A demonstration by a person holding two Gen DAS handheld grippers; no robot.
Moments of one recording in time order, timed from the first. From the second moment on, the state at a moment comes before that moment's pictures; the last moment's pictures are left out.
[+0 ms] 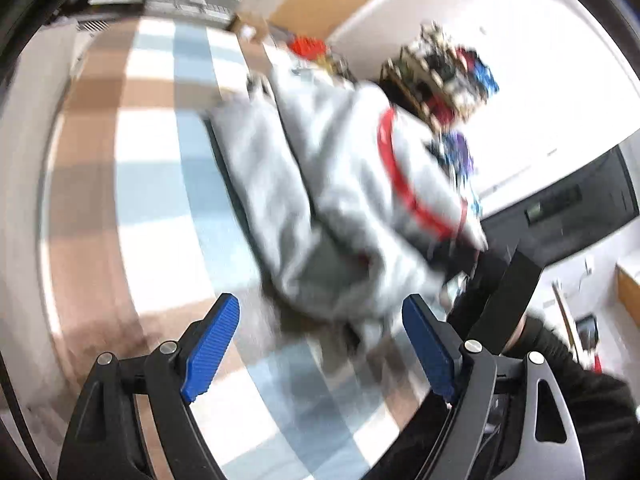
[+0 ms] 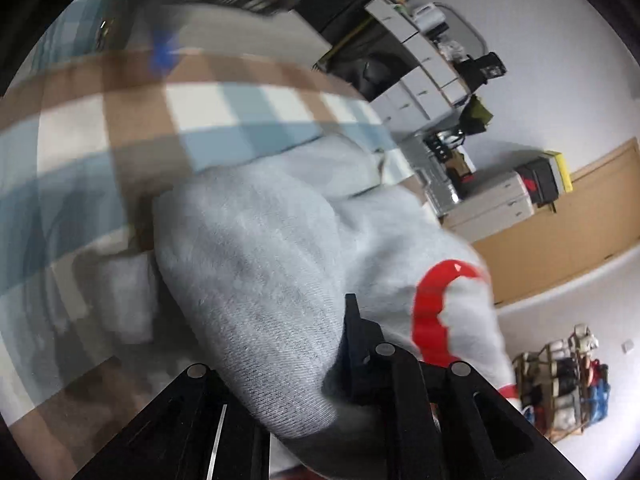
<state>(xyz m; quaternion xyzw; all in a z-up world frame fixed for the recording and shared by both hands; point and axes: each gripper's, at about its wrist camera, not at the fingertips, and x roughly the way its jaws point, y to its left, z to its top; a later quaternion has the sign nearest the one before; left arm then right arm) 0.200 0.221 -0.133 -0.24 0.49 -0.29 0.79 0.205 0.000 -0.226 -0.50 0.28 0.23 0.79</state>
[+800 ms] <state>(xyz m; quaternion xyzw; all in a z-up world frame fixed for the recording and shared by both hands) 0.384 0.085 -0.162 -0.34 0.59 -0.32 0.66 0.211 -0.085 -0.185 -0.18 0.32 0.26 0.89</state>
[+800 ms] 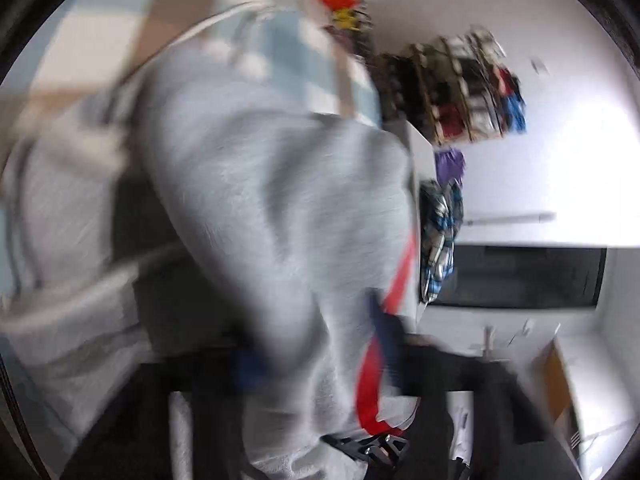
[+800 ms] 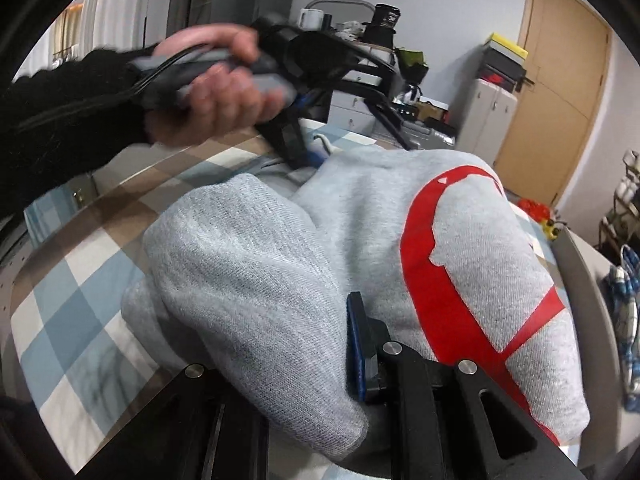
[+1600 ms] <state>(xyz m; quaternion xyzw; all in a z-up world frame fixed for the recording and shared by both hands) 0.281 0.140 -0.180 -0.32 0.49 -0.29 0.76 0.201 -0.104 -0.154 -0.03 0.43 0.42 0.80</state>
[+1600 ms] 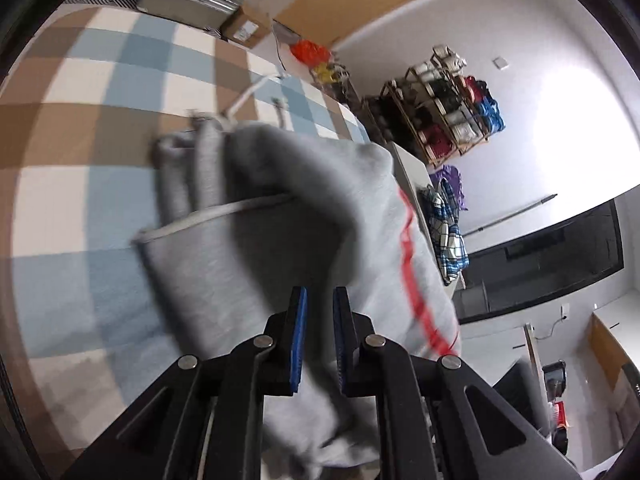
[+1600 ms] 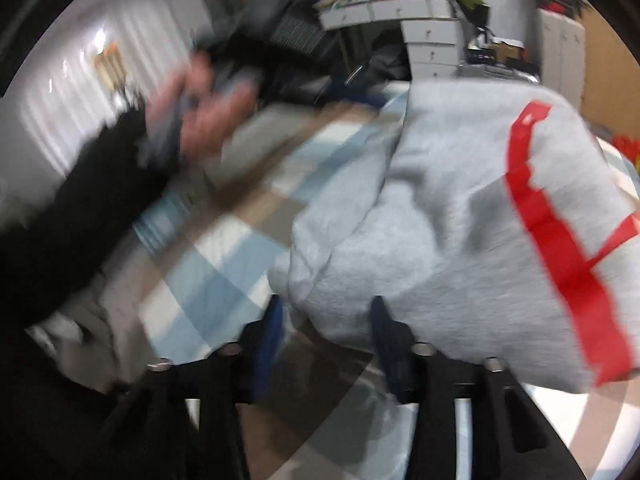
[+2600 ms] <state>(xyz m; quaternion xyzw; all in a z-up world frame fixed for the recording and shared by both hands) 0.310 0.109 -0.172 -0.28 0.57 -0.28 0.72 0.404 -0.069 -0.064 -0.10 0.38 0.23 0.89</state>
